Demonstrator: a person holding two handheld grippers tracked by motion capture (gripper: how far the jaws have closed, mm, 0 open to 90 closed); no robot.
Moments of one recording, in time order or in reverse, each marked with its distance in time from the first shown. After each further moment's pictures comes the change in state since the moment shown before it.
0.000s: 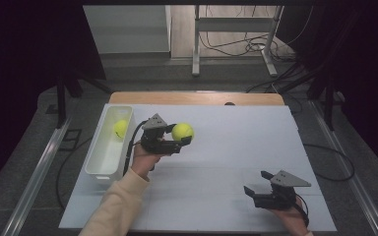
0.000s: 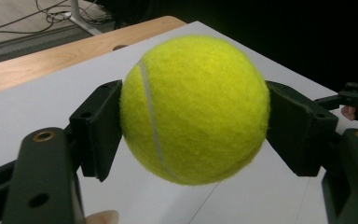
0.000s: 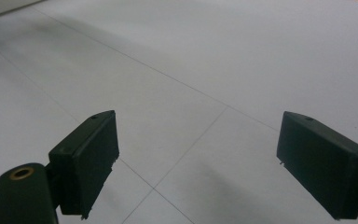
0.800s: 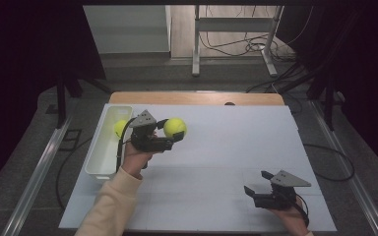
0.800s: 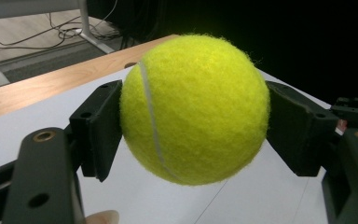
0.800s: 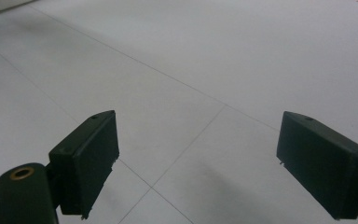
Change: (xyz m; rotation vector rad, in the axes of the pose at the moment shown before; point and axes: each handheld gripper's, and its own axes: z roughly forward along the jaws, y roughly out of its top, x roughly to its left) left arm 0.003 0.008 -0.029 -0.057 0.023 -0.005; right arm 0.000 0.000 0.000 0.003 -0.007 -0.001
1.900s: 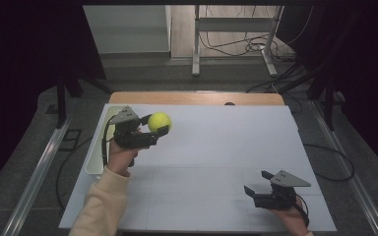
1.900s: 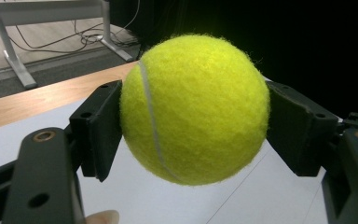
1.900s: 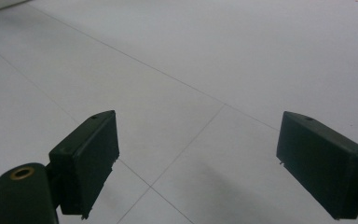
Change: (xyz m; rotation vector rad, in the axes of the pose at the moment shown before) left arm 0.018 0.003 -0.034 -0.039 0.064 -0.043; right arm 0.000 0.000 0.000 0.005 -0.004 -0.004
